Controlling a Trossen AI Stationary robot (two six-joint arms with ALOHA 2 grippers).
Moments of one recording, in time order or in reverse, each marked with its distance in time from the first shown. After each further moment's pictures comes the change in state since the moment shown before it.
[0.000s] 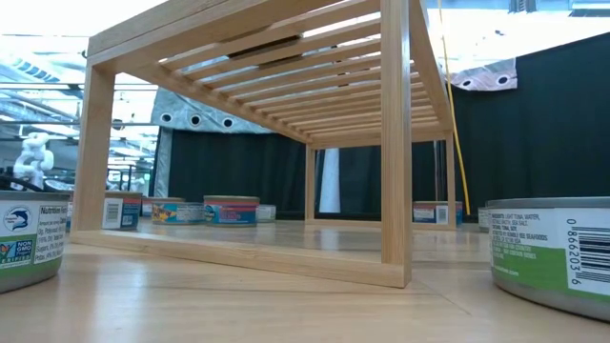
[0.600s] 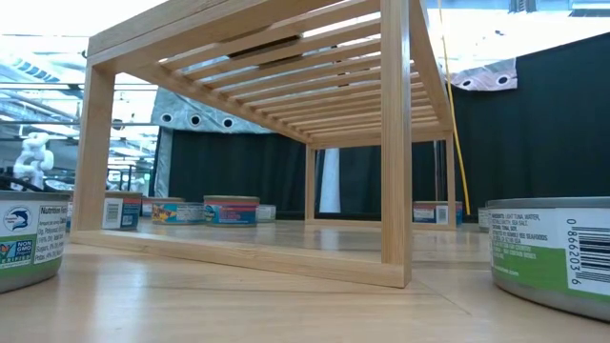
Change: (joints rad) left arm 0.037 0.000 0.000 -0.001 0.000 -0.002; right arm -0.050 0.000 -0.001 -0.067 0.051 -0.090
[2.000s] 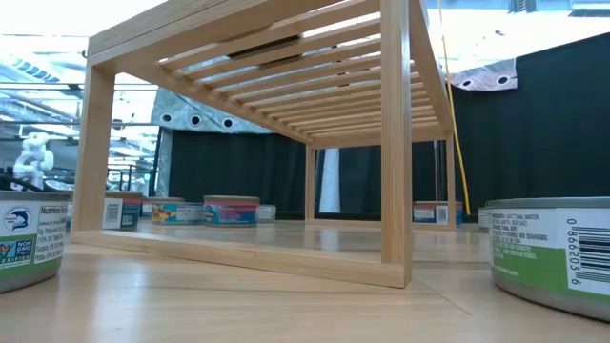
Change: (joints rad) left arm -0.001 0.000 0.000 0.022 0.012 0.003; right arm -0.103 0.000 0.268 -0.255 -0.312 0.343
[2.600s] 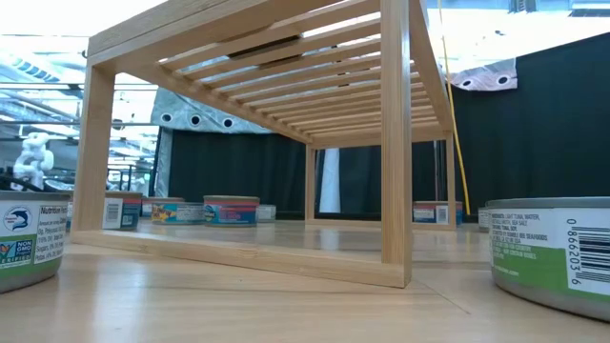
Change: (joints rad) left arm -0.001 0.000 0.000 0.005 0.000 0.000; right arm 0.198 -0.001 0.008 -0.099 -0.030 0.370
